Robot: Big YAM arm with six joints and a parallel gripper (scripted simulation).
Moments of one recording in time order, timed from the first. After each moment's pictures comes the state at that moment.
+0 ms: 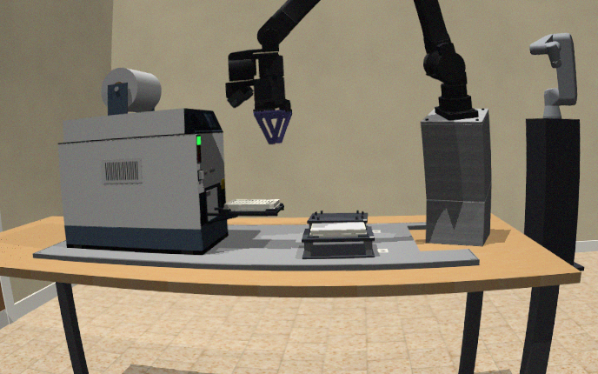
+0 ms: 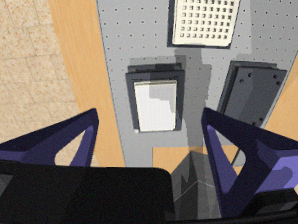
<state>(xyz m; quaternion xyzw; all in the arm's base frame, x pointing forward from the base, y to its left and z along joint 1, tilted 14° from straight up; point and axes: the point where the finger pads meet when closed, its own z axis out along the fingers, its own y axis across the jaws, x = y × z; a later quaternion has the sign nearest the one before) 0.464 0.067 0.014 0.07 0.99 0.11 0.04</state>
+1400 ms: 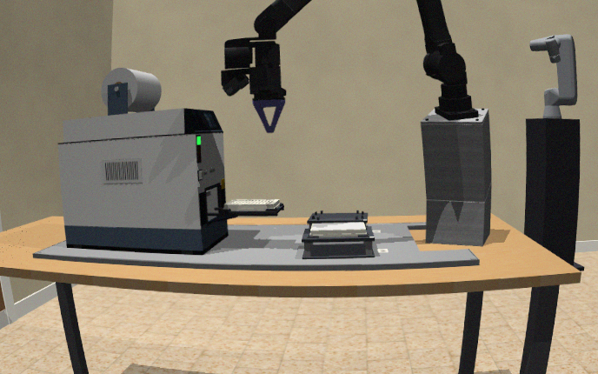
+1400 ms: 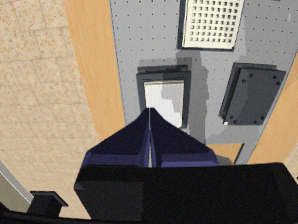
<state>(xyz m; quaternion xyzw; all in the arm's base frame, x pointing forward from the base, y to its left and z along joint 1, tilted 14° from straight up) 0.471 0.079 0.044 0.08 0.99 0.11 0.05</state>
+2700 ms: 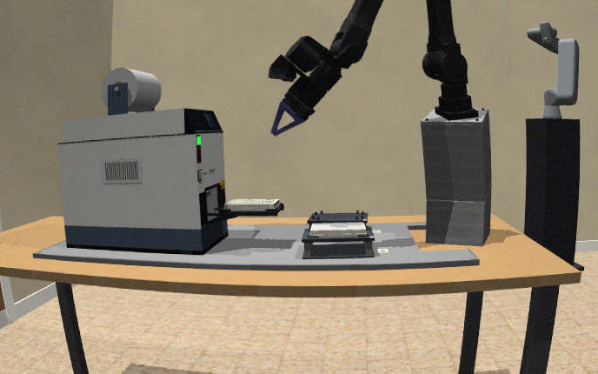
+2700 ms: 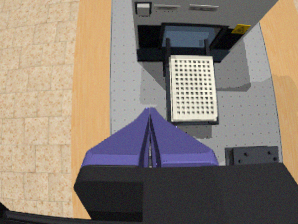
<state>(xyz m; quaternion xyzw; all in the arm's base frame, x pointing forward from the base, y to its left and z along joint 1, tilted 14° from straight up) 0.460 0.075 0.036 0.12 0.90 0.05 0.42</state>
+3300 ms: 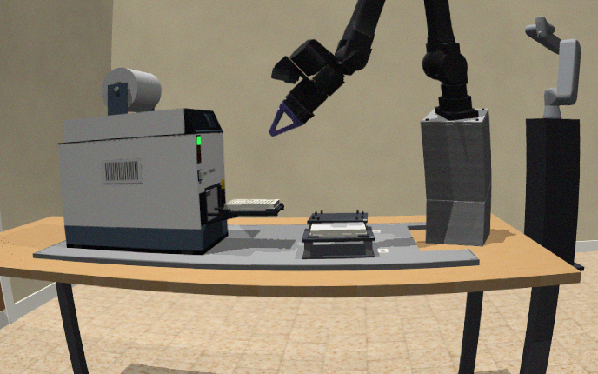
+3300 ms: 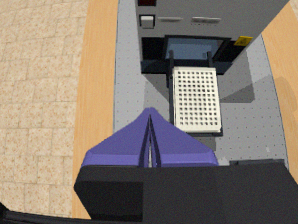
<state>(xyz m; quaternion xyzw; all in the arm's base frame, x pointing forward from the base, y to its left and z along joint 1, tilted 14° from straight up) 0.465 0.075 0.035 0.11 0.88 0.06 0.46</state>
